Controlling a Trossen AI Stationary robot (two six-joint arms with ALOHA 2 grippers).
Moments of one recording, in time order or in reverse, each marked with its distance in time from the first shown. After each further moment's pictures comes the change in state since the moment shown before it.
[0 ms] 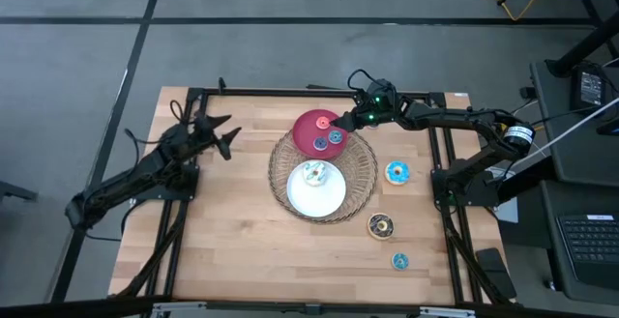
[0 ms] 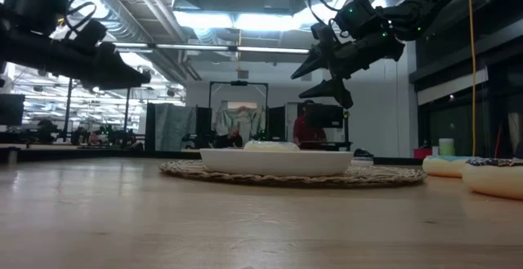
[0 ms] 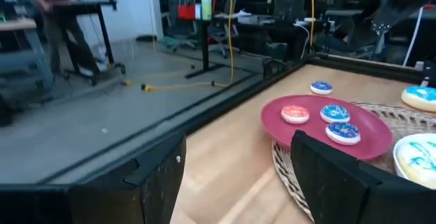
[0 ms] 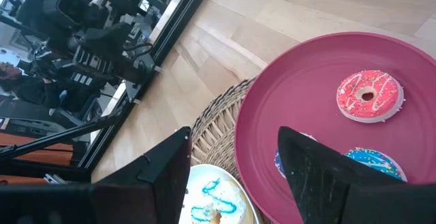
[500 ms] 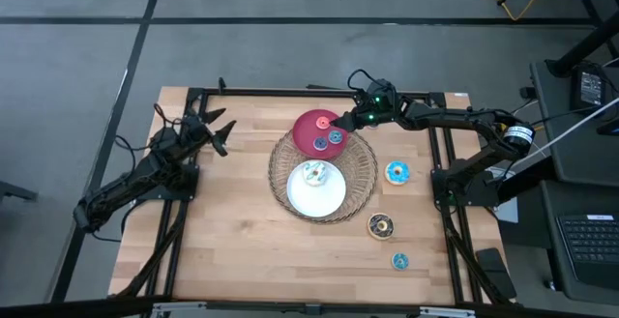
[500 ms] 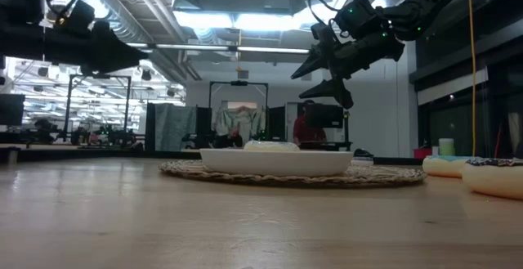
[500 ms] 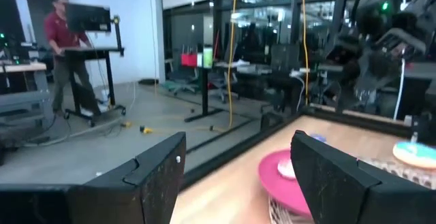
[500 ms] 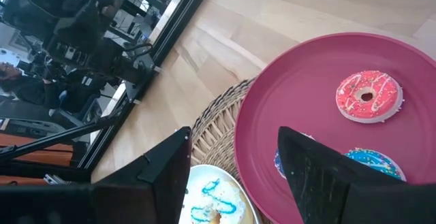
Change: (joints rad) left arm 0.000 -0.123 0.001 0.070 -0.005 -0.014; right arm 0.000 0.000 0.000 -0.001 0.000 0.000
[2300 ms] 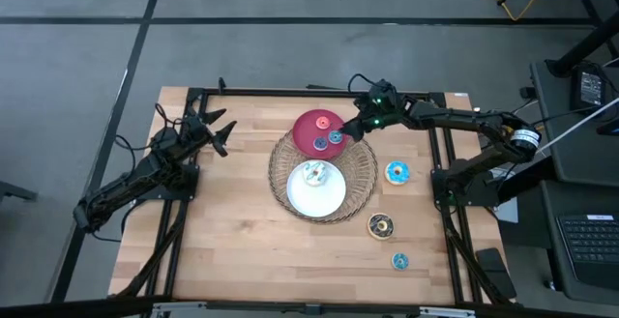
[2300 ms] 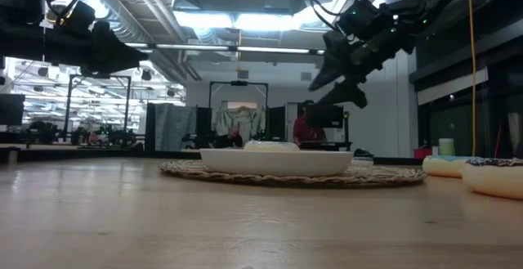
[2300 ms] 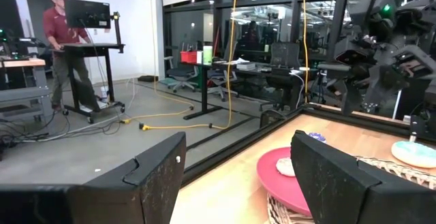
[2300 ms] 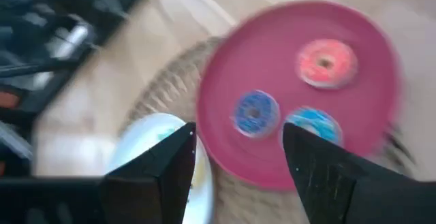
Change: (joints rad) left arm 0.000 -0.001 0.000 -0.010 0.000 -0.011; right arm -0.007 -0.066 0.000 -0.249 0.049 -0.268
